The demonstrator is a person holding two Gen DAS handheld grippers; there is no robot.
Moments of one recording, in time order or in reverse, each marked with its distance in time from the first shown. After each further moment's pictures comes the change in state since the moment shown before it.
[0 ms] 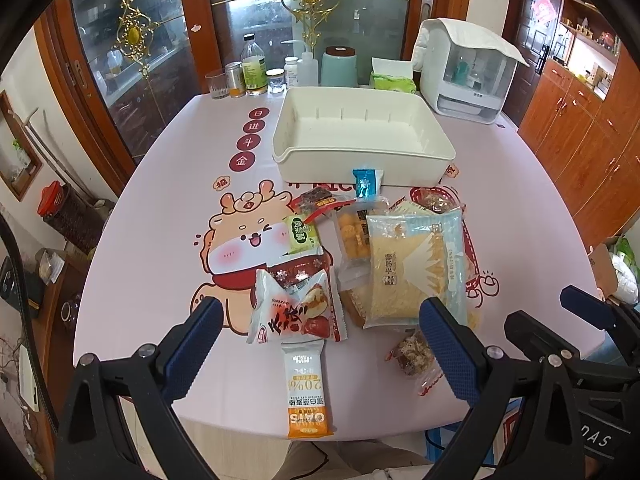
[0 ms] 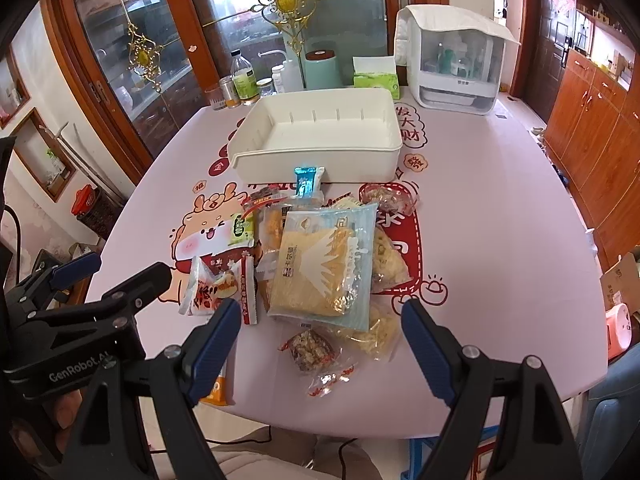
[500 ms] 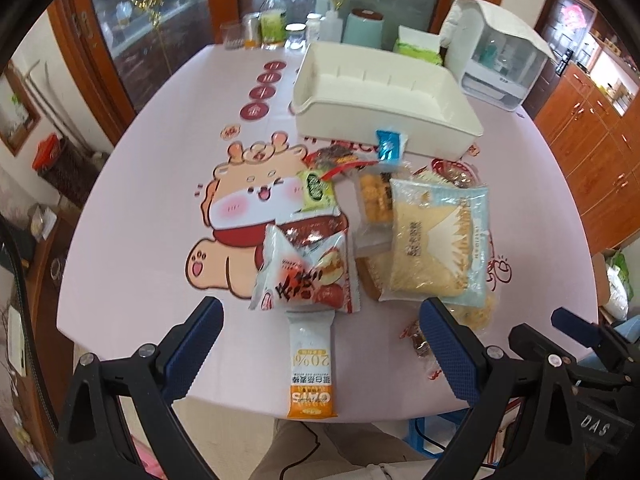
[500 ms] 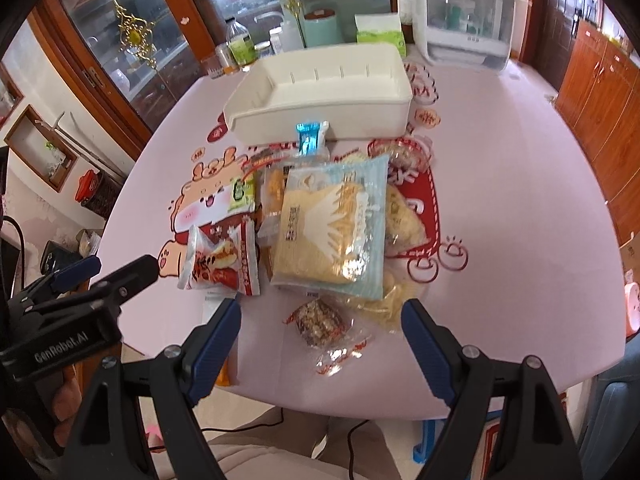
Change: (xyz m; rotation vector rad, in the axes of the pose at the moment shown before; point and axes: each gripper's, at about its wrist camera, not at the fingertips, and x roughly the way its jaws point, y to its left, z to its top) left arm 0.036 0.030 -0.011 -0.103 0.142 -0.020; right arm 0.036 -0.011 -0.010 0.053 0.159 0.059
